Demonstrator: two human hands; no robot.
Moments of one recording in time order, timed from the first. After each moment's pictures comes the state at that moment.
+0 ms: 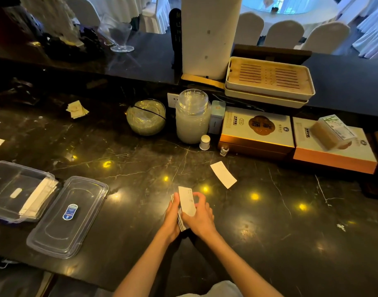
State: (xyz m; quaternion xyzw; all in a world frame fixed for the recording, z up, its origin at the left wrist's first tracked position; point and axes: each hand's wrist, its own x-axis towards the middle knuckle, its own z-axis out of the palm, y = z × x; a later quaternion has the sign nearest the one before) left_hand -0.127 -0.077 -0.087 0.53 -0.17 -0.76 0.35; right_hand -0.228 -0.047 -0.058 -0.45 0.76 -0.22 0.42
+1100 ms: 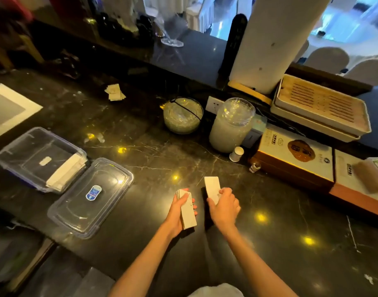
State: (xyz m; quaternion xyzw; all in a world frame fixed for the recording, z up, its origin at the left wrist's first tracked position) left_hand -0.071 -0.112 -0.087 0.50 -0.08 -0.76 0.41; right_hand -0.217 -0.118 -0.064 -0.49 0.83 -0.13 0.23
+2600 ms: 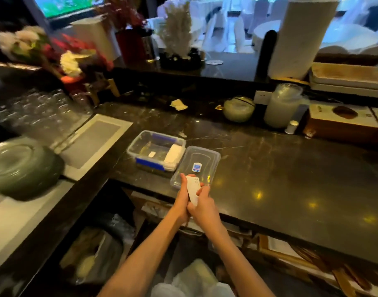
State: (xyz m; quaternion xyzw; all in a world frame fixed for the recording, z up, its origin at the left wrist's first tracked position) left_hand 0.285 0.045 -0.001 0.50 -0.23 -0.75 0.37; right_hand 0.211 0.099 0.041 -0.49 0.73 -0.24 0.41
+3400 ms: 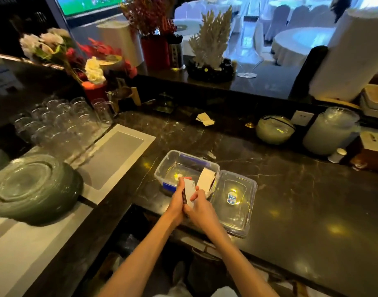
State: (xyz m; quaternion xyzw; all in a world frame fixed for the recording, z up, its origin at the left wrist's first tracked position) left_hand 0.440 -0.093 0.005 0.50 -0.22 -0.73 0.41; right_hand 0.344 -0.052 0.037 -0.55 0.67 -0.21 0.44
